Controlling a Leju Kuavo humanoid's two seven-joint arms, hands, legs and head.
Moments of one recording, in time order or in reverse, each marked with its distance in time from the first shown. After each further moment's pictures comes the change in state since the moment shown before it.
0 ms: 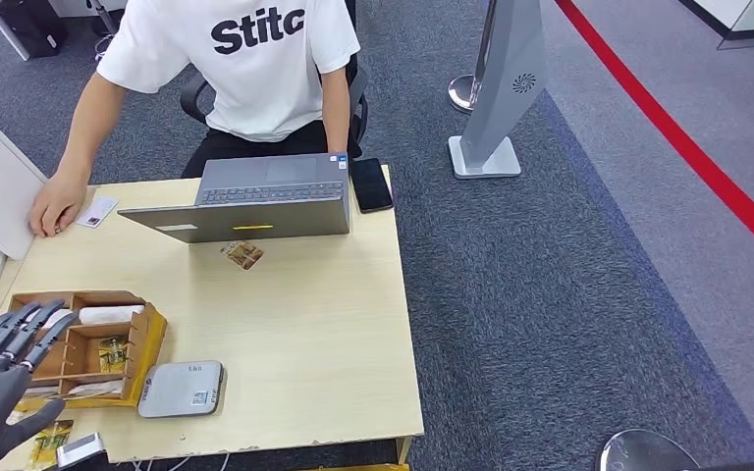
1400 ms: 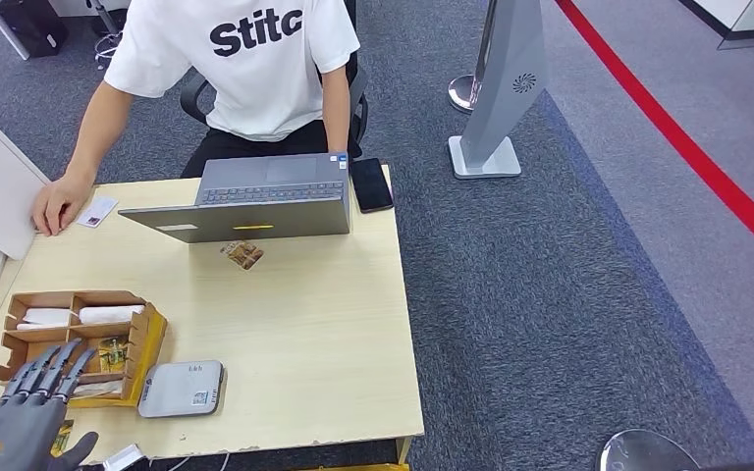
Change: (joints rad) left arm 0.077 -0.161 -0.076 0.125 -0.087 0.129 0.161; right arm -0.002 0.000 0.011 0.000 0.000 -0.011 0.006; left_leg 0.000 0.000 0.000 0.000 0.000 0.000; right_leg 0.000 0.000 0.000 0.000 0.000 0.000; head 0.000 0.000
